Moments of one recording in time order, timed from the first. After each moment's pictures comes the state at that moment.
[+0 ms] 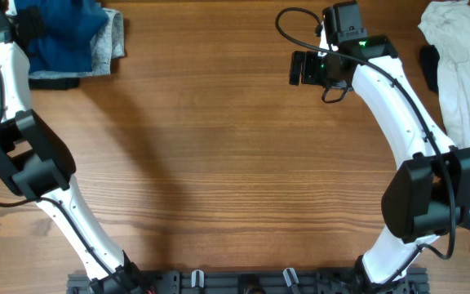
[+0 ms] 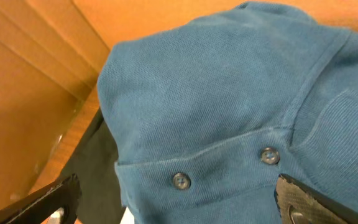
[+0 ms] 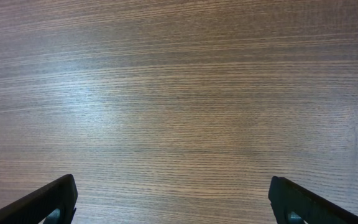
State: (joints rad) left arm 0.40 2.37 2.14 -0.40 -0.16 0.19; right arm 0.20 1.90 1.63 -0.87 -0.04 0.26
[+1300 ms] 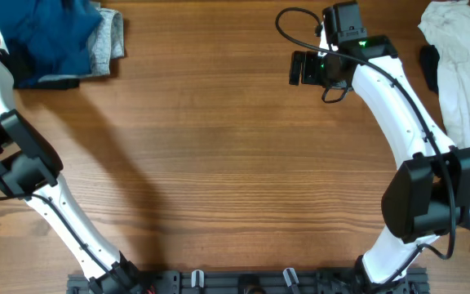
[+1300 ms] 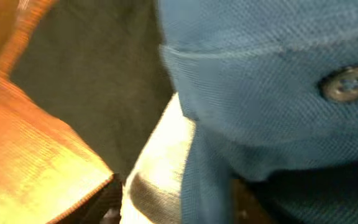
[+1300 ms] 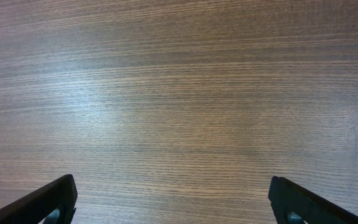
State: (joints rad) left arm 0.52 2.50 2.17 -0.59 -0.14 0.10; right arm 0.20 1.90 1.63 -0.87 -0.04 0.26
